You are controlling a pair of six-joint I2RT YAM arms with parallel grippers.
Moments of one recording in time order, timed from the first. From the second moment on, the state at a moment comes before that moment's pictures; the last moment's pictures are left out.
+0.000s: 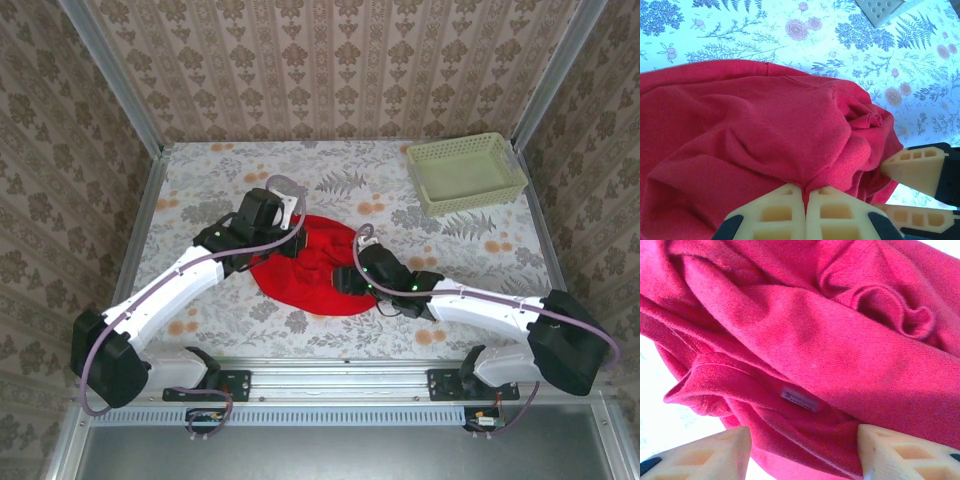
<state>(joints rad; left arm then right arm) -0.67 1.26 1.04 -0.55 0.16 -0.34 0.86 1.32 0.70 -0.09 0.12 0.65</state>
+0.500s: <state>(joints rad) -0.67 1.26 0.99 -0.54 0.22 -0.35 0.78 1.55 0.91 -0.13 0.07 0.67</state>
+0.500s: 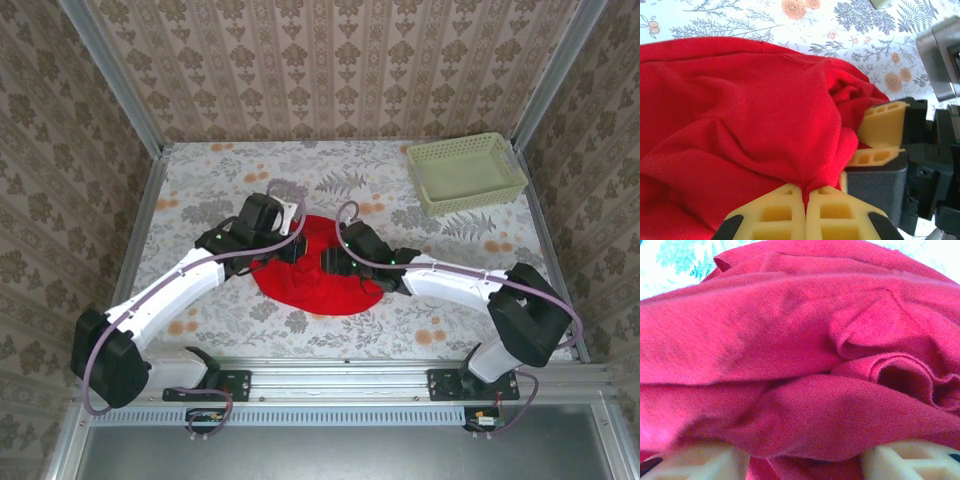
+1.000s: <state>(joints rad) -0.55 1.22 0.98 -0.51 0.24 -0.38 0.77 1.58 0.95 -0.15 0.02 0.59</state>
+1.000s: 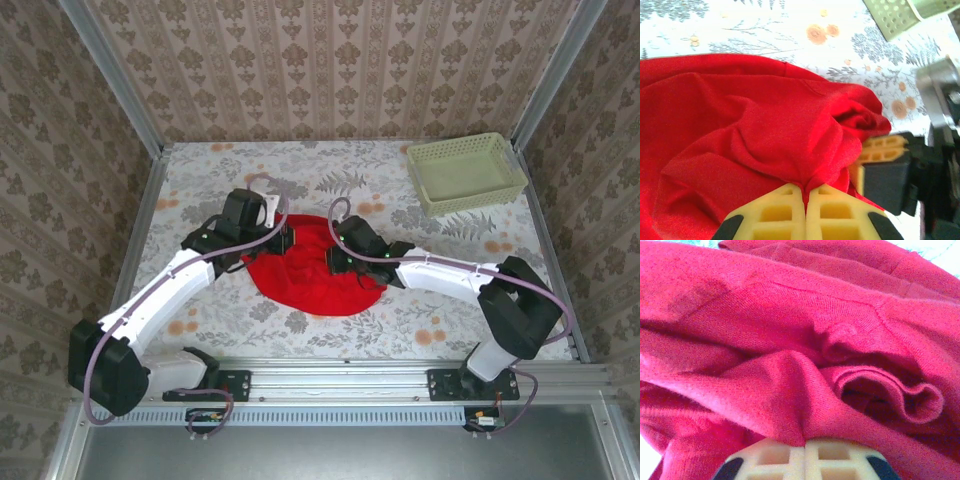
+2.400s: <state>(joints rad) -0.82 1.40 0.97 -0.52 0.09 -0.30 0.53 1.33 0.91 -0.27 -0.01 0.60</state>
